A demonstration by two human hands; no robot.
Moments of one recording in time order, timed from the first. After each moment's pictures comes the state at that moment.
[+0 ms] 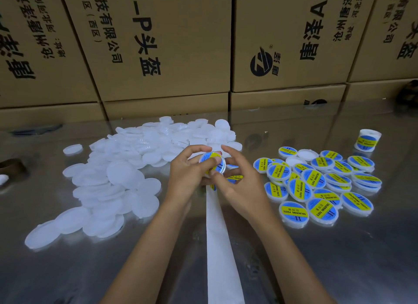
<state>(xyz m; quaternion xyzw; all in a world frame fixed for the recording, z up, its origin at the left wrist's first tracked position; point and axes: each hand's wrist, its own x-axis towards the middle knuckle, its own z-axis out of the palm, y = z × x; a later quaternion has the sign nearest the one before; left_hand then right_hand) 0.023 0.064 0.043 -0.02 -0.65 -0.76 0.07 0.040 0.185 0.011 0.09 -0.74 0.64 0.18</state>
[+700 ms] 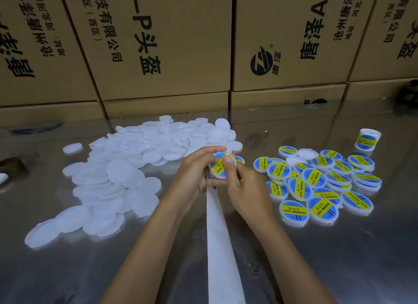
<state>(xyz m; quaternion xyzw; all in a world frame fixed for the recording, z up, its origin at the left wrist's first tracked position) 0.023 0.063 0.048 -0.08 -0.63 -0.77 -0.06 0.032 0.191 -0.002 0.01 -0.87 0.42 0.25</state>
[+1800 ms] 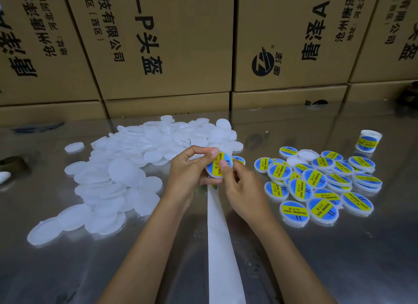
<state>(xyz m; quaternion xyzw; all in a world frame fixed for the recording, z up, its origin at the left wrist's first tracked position) 0.019 0.058 0.040 -0.04 -0.61 -0.79 0.03 0.032 0.189 -0.002 0.08 -0.83 0.50 0.23</state>
